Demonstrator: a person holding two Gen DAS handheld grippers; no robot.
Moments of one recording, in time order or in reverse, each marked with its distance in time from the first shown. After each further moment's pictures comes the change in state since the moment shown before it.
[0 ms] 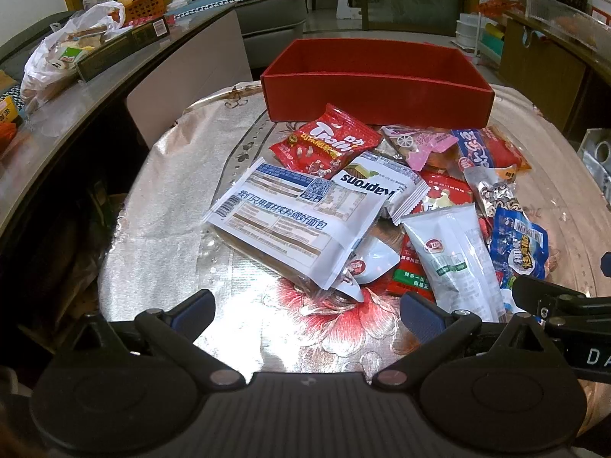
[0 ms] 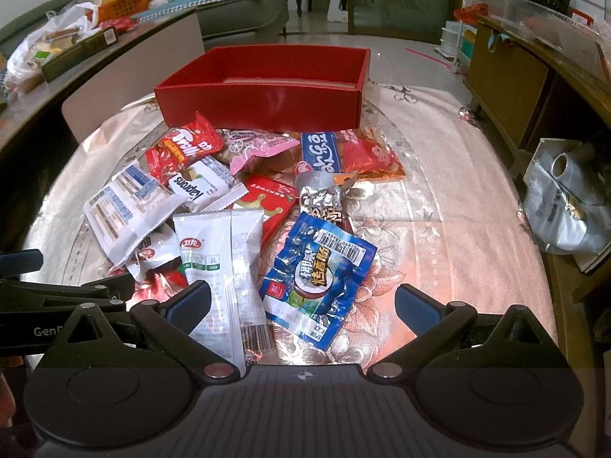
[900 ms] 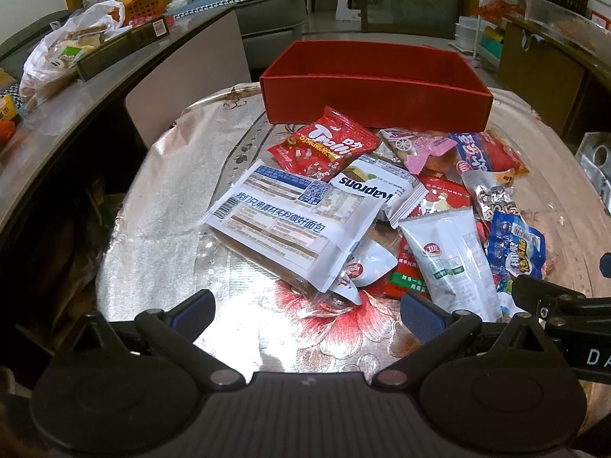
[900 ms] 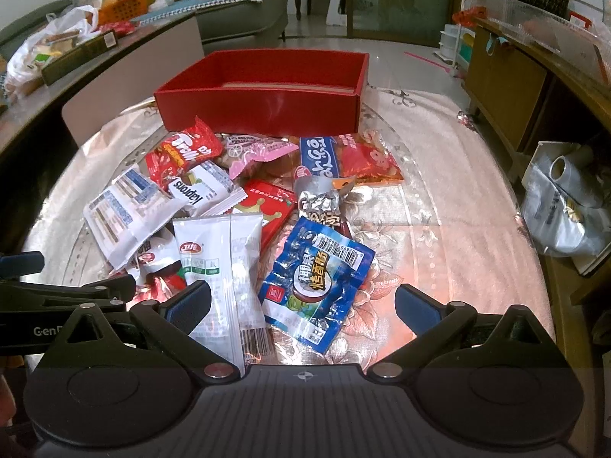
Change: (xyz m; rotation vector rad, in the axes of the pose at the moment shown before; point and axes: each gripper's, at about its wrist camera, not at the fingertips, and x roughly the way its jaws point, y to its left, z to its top) left arm -0.001 0.000 0.002 -0.006 -0.003 -0.006; right arm -0.002 -0.001 0.003 0.000 -0.005 -0.001
